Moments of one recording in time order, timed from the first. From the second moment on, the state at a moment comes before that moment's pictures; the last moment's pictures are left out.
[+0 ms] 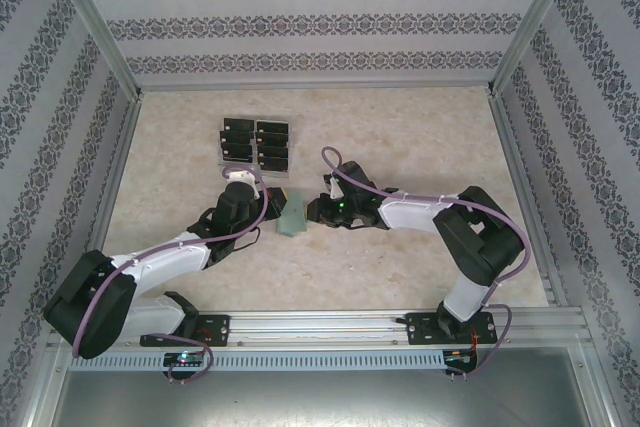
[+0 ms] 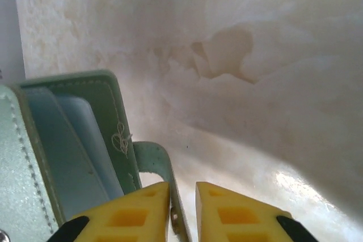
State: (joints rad) left arm -0.58 1.24 0.47 0.33 0.00 -0.85; right arm 0.68 1.72 0.84 0.04 -0.48 0.88
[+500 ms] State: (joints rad) left arm -0.58 1.21 0.46 0.32 -0.02 -0.84; right arm 0.67 1.56 0.85 -0.04 -0.49 0.86
